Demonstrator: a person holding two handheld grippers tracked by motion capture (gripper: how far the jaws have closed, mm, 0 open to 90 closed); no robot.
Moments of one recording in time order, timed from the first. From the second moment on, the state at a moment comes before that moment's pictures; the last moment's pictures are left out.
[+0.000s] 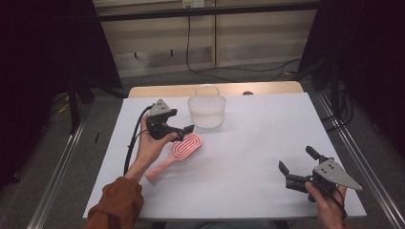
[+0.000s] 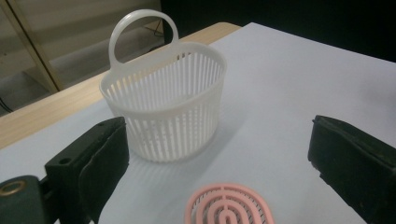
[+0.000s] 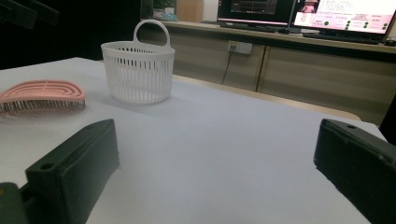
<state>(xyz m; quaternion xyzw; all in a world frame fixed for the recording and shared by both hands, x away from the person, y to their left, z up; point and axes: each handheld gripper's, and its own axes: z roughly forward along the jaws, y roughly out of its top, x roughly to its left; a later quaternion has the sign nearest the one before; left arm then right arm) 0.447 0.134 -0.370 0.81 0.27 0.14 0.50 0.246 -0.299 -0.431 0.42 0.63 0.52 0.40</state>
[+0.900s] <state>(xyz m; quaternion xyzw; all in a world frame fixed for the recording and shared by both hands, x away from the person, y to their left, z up) 0.457 0.122 -0.378 0.90 0.28 0.09 0.31 0.246 -0.298 -0.432 0.42 0.63 0.52 0.40</state>
